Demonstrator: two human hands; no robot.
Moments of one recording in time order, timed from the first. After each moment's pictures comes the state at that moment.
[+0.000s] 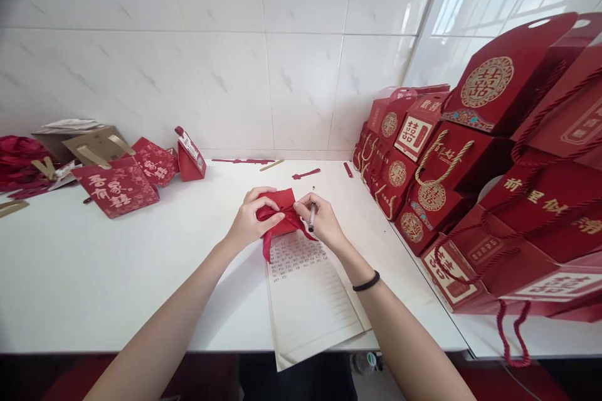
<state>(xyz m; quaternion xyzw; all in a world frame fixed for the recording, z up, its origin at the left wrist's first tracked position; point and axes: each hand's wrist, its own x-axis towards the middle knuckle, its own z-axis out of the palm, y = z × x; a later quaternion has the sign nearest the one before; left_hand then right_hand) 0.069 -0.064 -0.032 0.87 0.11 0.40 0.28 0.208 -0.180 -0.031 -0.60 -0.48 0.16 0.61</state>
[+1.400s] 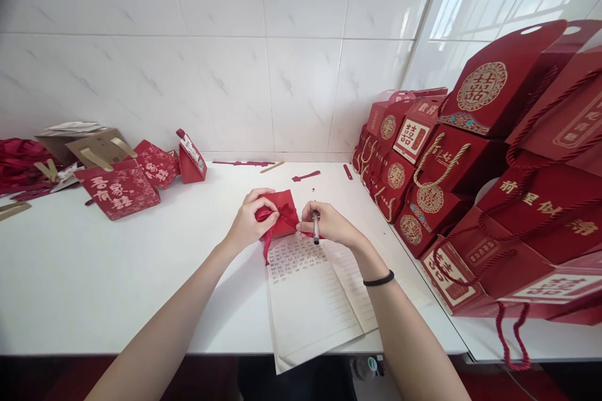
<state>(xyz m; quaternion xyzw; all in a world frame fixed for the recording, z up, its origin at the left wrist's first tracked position) 0.068 -0.064 -0.029 0.86 0.14 0.40 0.28 0.224 -0.198 -0.015 -0.61 -0.52 0.36 0.49</state>
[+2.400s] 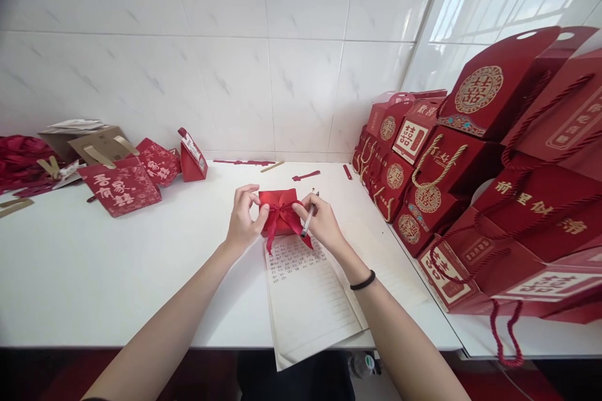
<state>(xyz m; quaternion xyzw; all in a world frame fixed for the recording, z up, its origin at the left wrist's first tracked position) 0.068 -0.061 -0.042 0.82 0.15 0.51 0.21 0.206 -0.180 -0.031 -0.62 -0.49 0.11 0.60</state>
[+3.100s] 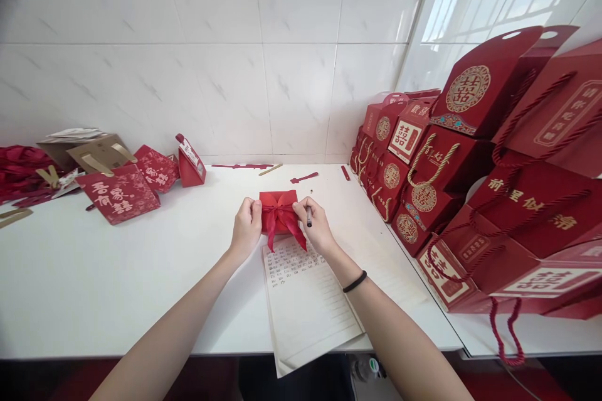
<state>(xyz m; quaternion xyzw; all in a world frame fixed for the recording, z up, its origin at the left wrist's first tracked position) 0.078 -0.068 -0.046 0.78 0.29 0.44 0.33 0.200 -0.171 -0.044 -0.54 -0.42 0.20 0.70</state>
